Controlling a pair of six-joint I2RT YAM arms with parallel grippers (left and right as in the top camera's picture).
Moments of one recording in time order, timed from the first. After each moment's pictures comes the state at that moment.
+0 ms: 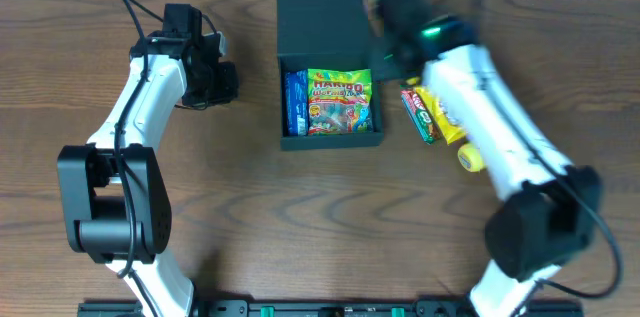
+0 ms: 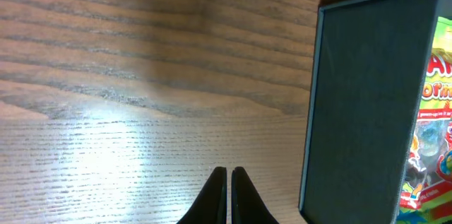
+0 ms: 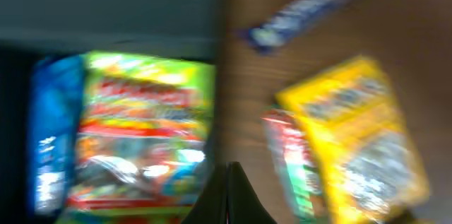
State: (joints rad) left arm -0.04 1.91 1.44 -0.83 0.28 -0.15; right arm 0.33 1.88 1.74 -0.98 0.12 0.27
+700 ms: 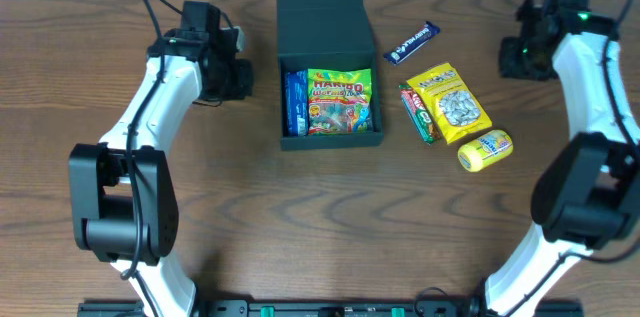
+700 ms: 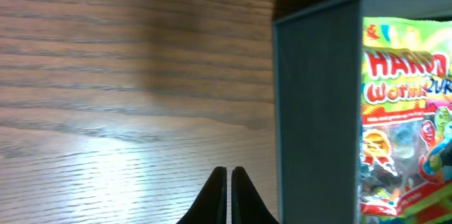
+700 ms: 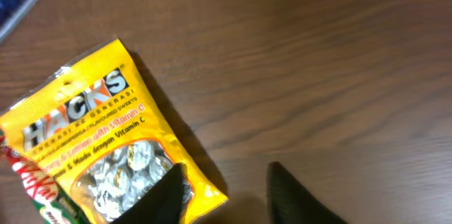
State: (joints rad) left arm -0.11 1.91 1.44 -0.76 0.28 -0.15; right arm -0.19 2.03 1.72 -0.94 -0.01 -0.08
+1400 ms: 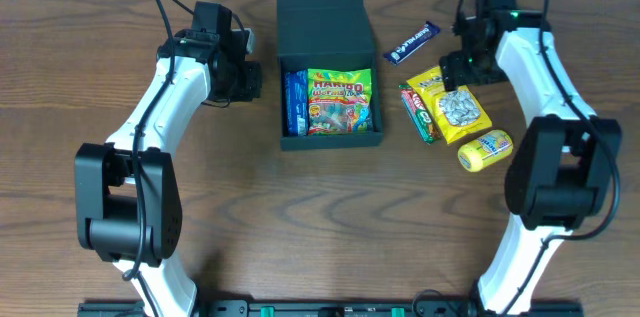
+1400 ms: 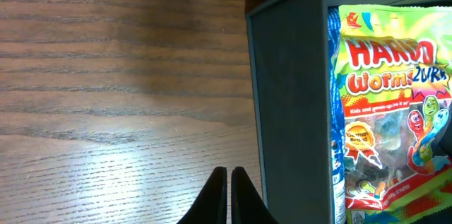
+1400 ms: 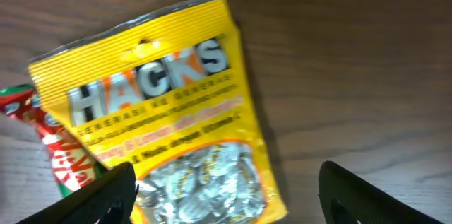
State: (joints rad) left arm -0.14 1.91 1.44 -0.76 0.28 -0.15; right arm -0.01 2.11 1.72 -0.97 0.07 -0.17
